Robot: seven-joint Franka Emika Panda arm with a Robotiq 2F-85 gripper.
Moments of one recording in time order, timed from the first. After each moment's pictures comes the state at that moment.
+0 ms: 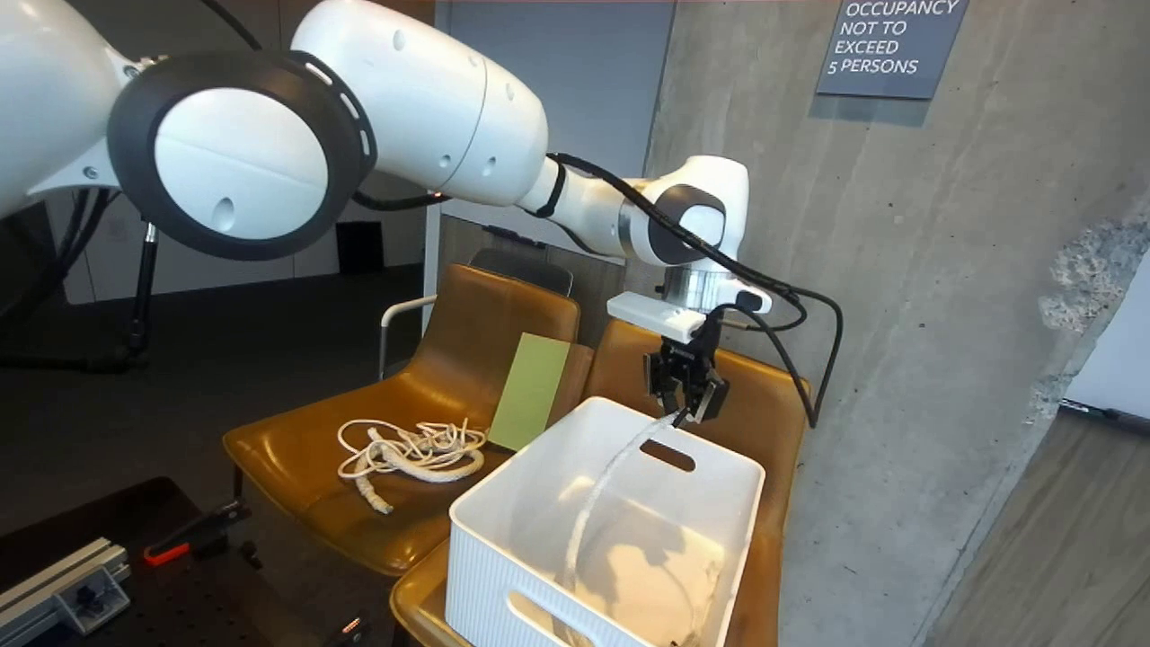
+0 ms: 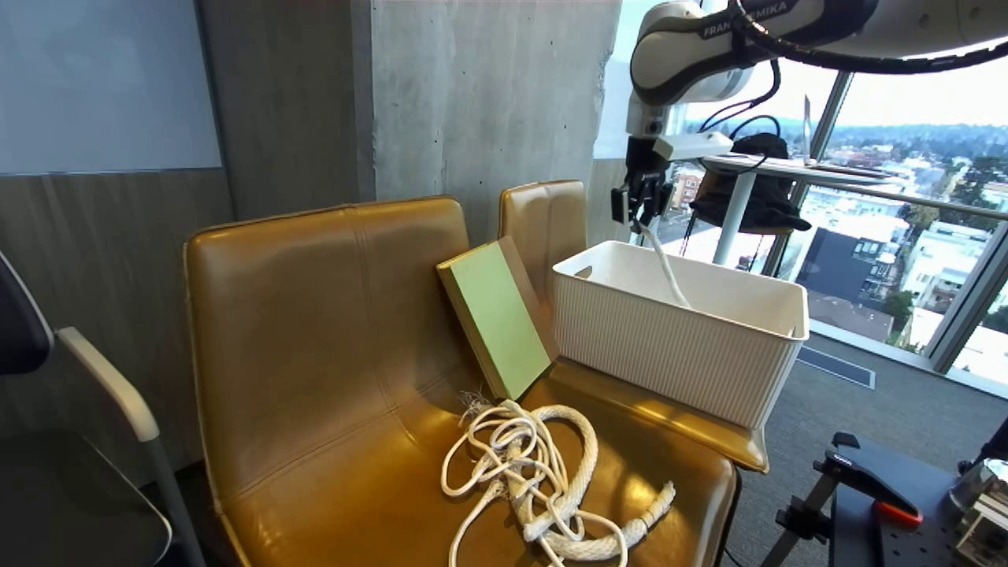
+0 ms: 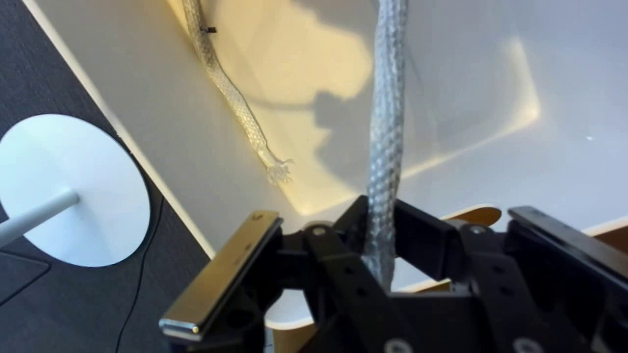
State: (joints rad) arm -0.26 0.97 -0.14 -0.86 -0.02 1.82 0.03
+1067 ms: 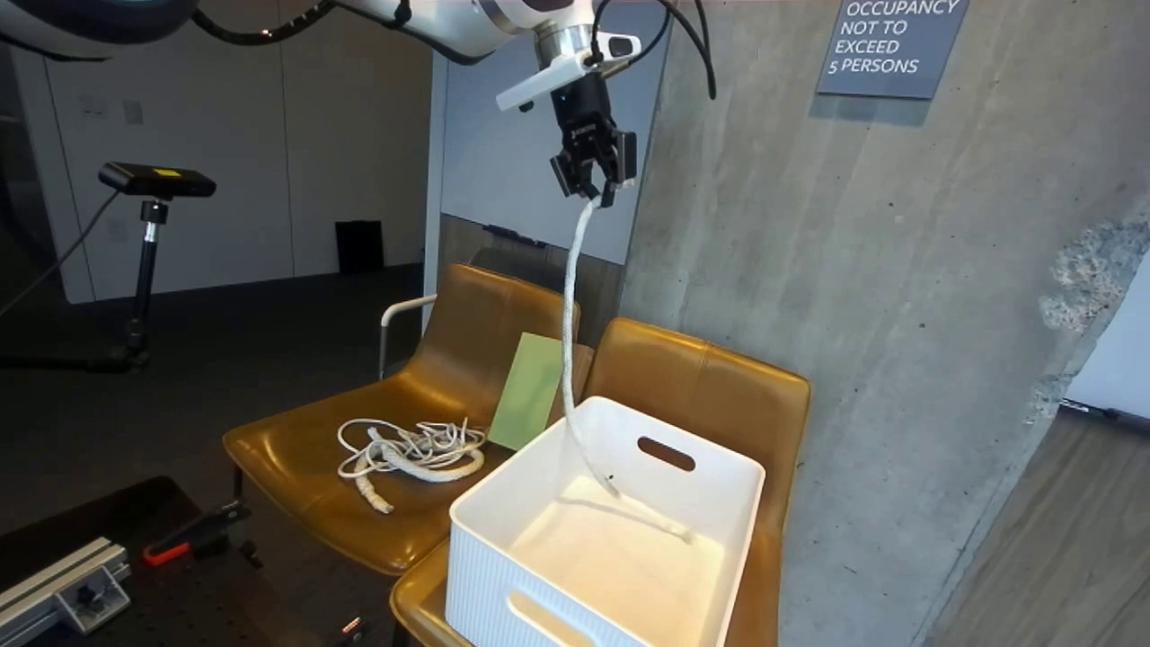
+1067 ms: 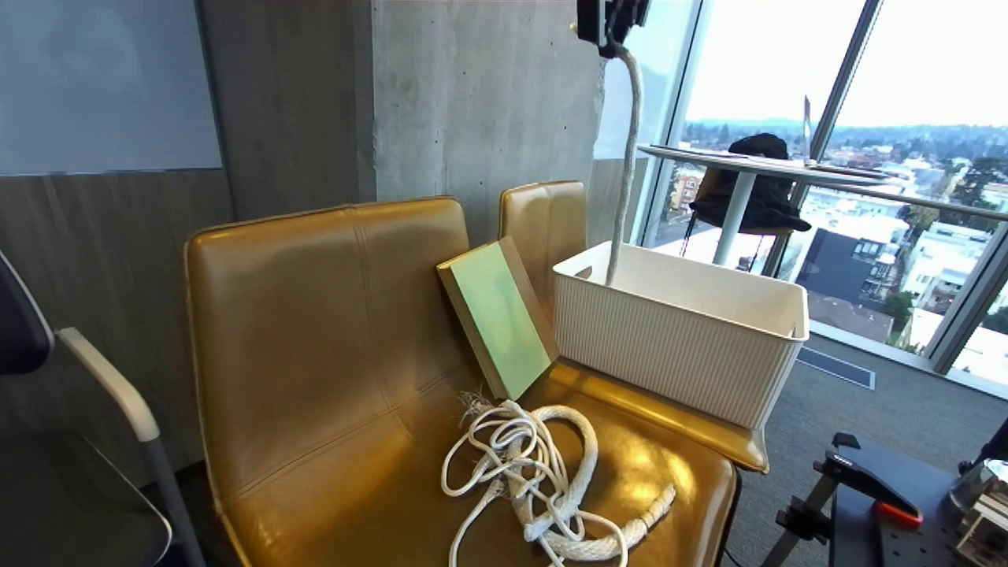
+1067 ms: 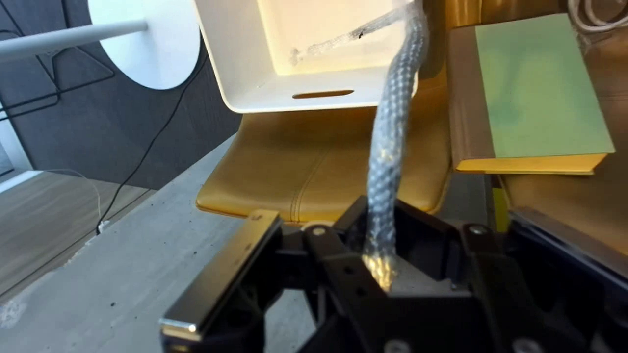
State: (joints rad) arm 0.09 0.60 -0.15 -0.91 -0.31 1.69 0.02
